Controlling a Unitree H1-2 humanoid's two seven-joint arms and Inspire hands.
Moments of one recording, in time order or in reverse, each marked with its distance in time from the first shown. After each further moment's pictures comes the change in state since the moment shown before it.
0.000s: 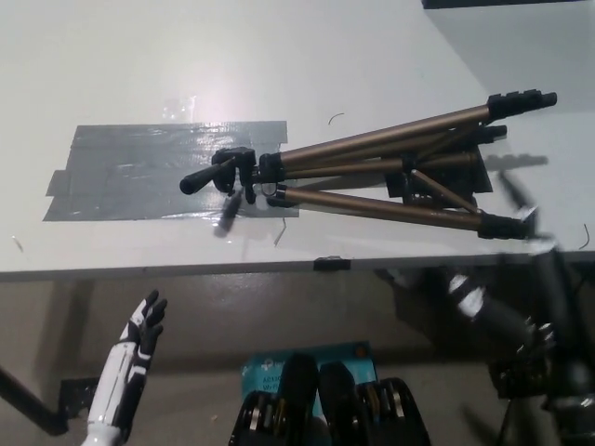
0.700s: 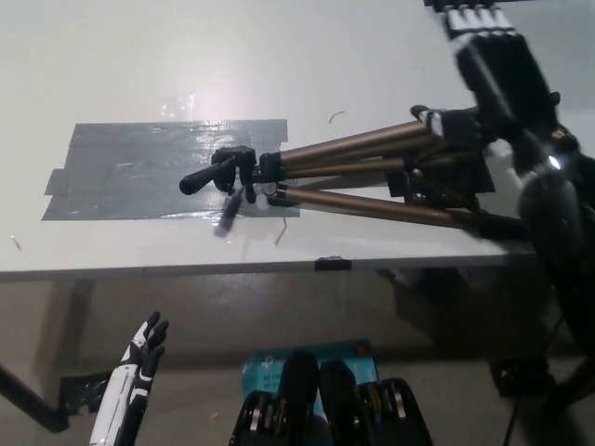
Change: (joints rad) left_arm 0.033 -0.013 0.001 0.010 0.003 -0.029 0.000; right_arm -0.629 -0.174 0.200 0.440 -0.390 0.173 0.144
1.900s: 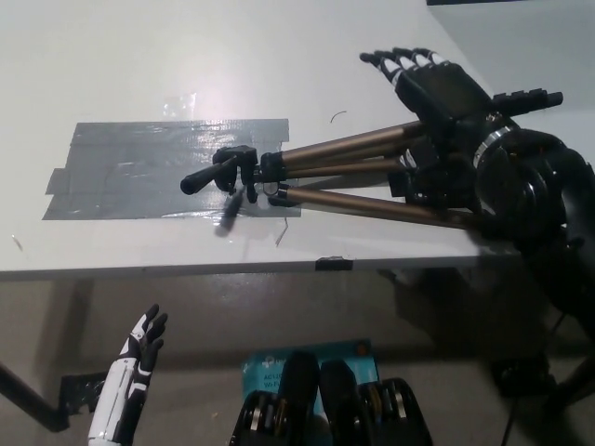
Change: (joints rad) left_arm -0.013 0.003 0.002 -0.007 -0.001 -0.002 -0.001; right_arm -0.109 -0.016 0.144 0.184 -0.041 0.105 0.263
